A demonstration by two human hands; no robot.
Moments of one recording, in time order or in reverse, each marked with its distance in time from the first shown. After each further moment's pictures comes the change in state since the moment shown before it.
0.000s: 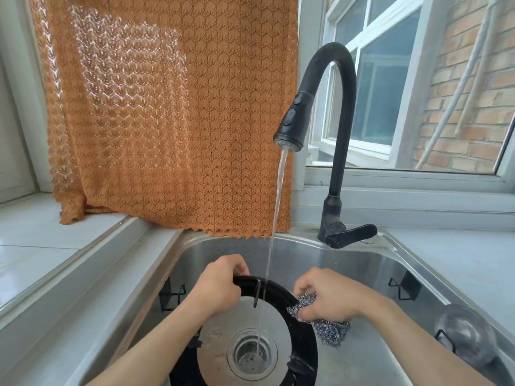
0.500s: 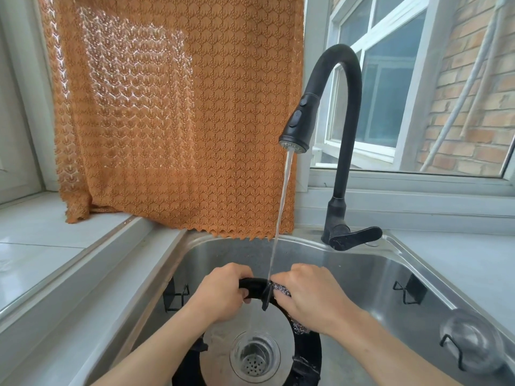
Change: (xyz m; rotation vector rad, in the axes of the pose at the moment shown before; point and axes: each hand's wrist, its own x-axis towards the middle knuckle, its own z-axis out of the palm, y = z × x) left_hand -0.006 0.001 -0.002 0.156 -0.048 0.080; right_hand 0.002 -0.042 0.020 -0.371 0.419 -0.249
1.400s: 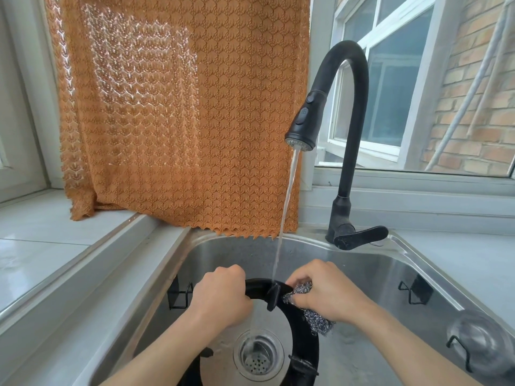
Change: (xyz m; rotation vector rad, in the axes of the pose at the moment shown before) left_hand -0.015 0.011 -0.001 0.295 0.044 -0.120; right_hand 0.004 0.029 0.011 0.461 -0.145 0.293
